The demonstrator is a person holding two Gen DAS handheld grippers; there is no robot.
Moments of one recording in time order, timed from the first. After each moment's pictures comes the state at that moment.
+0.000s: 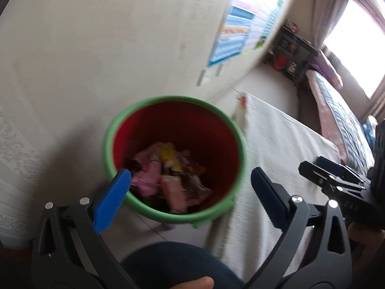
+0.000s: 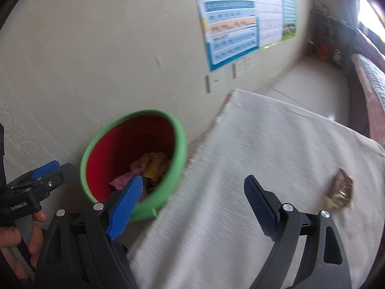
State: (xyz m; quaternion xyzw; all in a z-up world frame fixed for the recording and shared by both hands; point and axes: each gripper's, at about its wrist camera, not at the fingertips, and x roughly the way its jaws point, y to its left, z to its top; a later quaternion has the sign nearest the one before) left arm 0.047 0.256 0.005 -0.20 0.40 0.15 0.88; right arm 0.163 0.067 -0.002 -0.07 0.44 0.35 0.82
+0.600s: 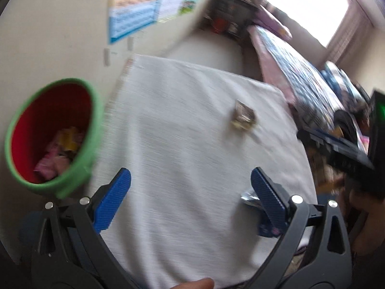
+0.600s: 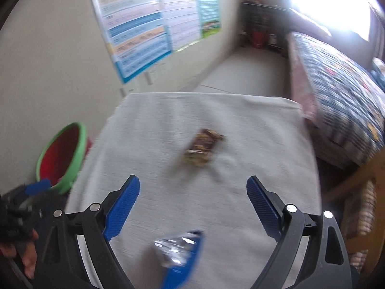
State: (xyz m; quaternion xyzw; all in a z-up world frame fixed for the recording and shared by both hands) left arm 0.094 0.057 -0.010 -0.14 0.46 -0.02 0.88; right arm 0.176 -0.163 0.008 -0.03 0.44 0.19 0.88
